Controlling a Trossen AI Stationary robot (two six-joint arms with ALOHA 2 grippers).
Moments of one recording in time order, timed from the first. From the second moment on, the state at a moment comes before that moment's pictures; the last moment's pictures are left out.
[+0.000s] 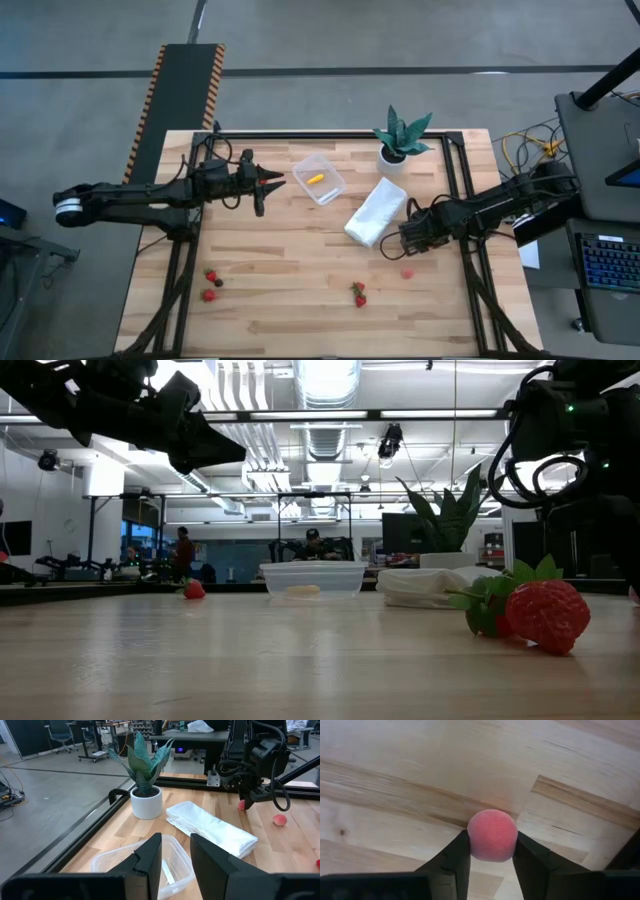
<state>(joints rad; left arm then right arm) 0.29 0.88 0.41 0.33 0.00 0.03 0.20 1.30 0.57 -0.89 -0.10 1.44</state>
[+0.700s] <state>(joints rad) 0.29 0.88 0.41 0.34 0.00 0.03 0.20 1.08 0.61 -0.80 -0.03 1.30</state>
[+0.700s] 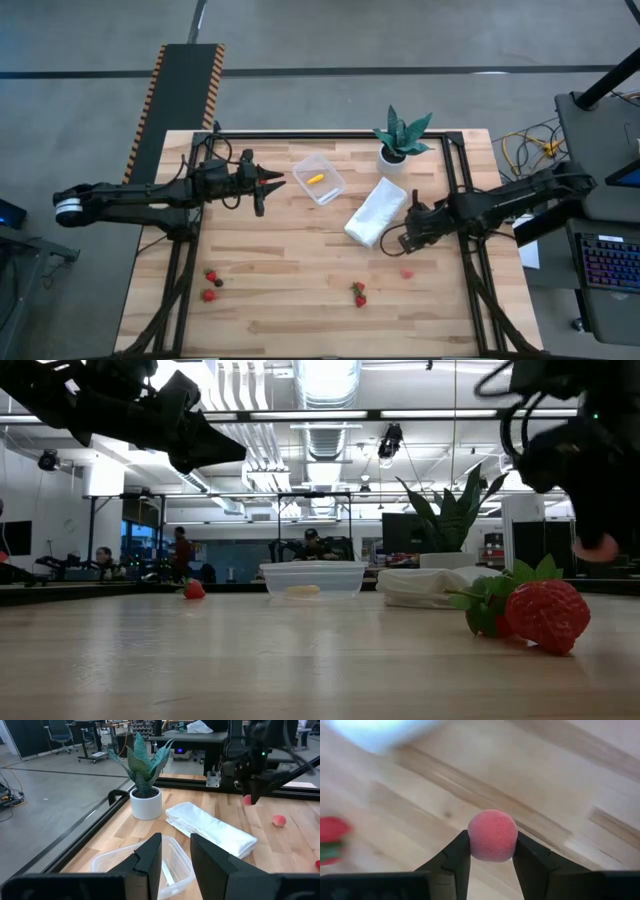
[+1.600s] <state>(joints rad) 0.29 0.88 0.41 0.34 0.00 0.03 0.14 1.05 0.43 0.58 -0.03 0.42</state>
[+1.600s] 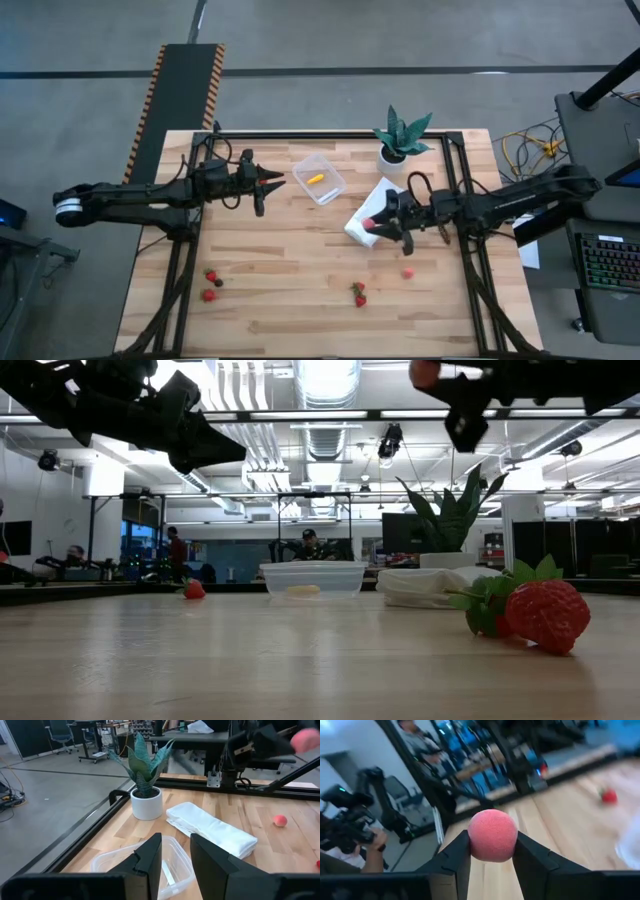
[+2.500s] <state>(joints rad) 0.29 0.88 0.41 0.34 0.01 0.06 0.03 1.36 0.47 1.03 -0.50 -0.29</state>
